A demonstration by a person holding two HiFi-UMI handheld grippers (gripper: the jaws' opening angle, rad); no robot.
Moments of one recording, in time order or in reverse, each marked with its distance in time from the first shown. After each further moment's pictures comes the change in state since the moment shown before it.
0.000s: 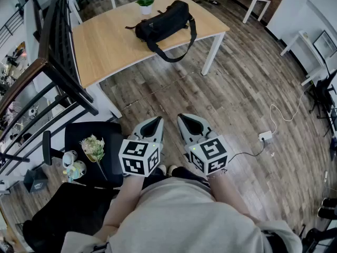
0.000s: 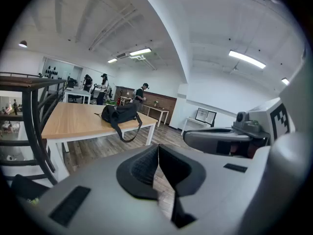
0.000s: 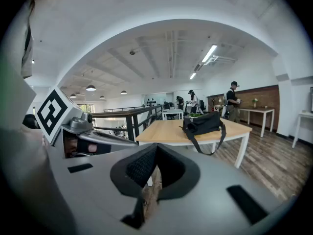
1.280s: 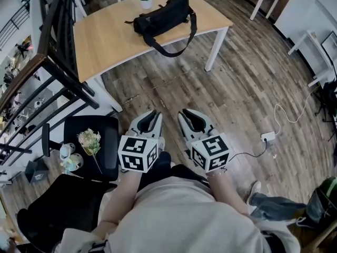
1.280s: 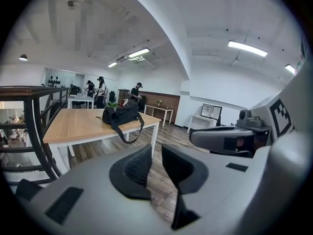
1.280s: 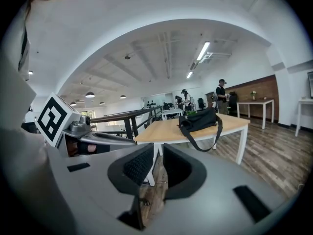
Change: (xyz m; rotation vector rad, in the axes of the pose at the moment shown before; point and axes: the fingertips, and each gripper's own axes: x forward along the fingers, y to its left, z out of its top) left arm 0.033 -0.025 -0.008 0.068 -0.004 0.077; right arm -0.021 -0.050 -0.020 0.078 -0.018 0.028
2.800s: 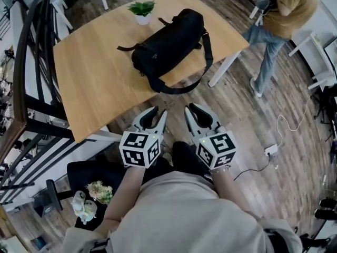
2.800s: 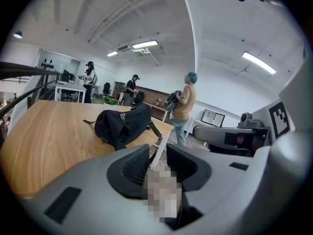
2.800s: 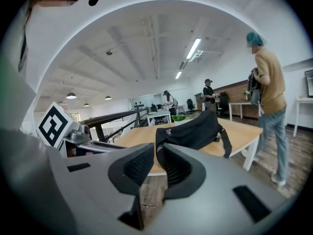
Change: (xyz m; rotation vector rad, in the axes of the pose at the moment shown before) left arm 0.257 0.217 0.104 -0.088 0.034 -0.113; right arm 0.286 -0.163 0.105 0.053 -0.020 -0.129
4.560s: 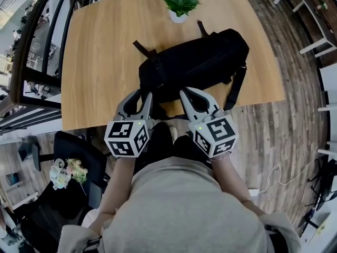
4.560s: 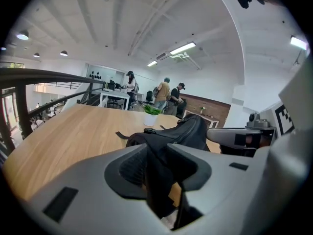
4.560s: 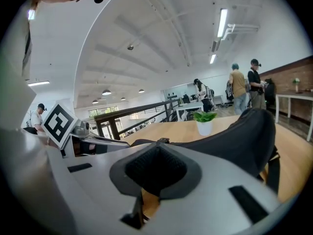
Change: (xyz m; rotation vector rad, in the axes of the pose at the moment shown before) left arm 0.110 0.141 0.070 -0.152 -0.104 0.528; right arm 0.204 -0.088 0.056 -0.122 0.119 0.463
